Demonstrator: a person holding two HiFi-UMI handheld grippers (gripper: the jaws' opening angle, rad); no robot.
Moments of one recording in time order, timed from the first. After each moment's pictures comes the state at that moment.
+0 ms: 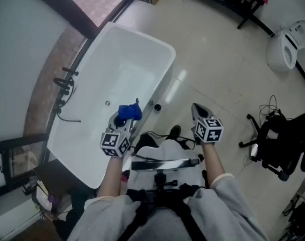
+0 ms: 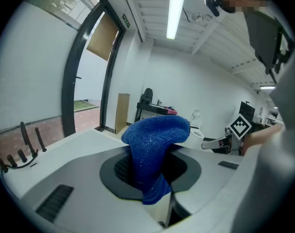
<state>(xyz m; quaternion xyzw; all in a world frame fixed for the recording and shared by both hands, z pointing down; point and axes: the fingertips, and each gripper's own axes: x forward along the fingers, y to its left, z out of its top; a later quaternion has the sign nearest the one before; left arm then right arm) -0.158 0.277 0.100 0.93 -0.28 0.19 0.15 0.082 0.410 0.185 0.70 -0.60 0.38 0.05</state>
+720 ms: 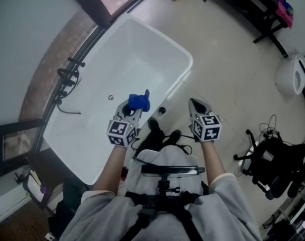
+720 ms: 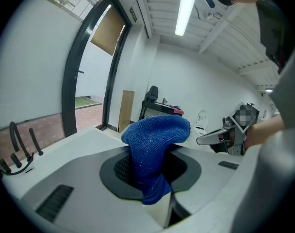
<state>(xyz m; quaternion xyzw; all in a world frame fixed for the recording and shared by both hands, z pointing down) -0.123 0.174 0.129 0.93 -0.27 0.19 0.17 0.065 0.268 0.170 0.65 -0.66 0.34 0.13</state>
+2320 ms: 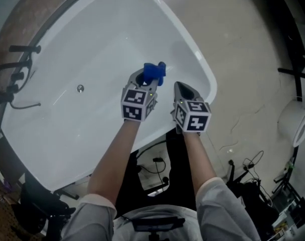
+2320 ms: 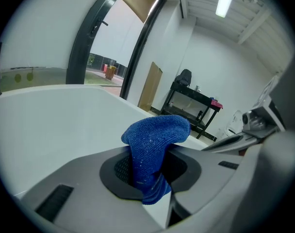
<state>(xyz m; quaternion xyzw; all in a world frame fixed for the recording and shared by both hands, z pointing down) 0.041 -0.094 0.470 0.87 -0.37 0.20 0.27 0.112 -0.029 0.472 0.58 -0.67 0.40 0.22</state>
